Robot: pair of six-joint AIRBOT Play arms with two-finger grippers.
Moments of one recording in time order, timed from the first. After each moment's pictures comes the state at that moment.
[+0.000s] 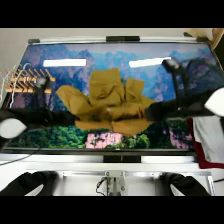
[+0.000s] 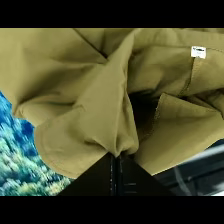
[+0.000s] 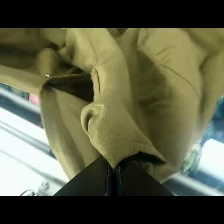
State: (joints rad) left arm -0.53 -0.81 0.89 1.38 -1.05 -1.88; right arm 0.33 -0.90 1.20 -1.24 1.45 1.58
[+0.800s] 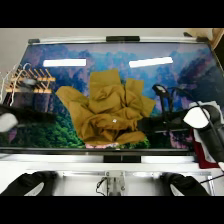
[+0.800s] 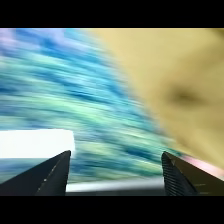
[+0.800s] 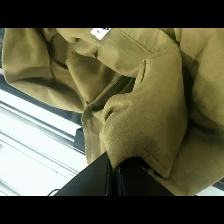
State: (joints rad) left arm -0.36 -0.82 0.99 1.80 -1.32 -1.78; right arm 0.33 -0.86 0.92 -1.10 1.29 1.64
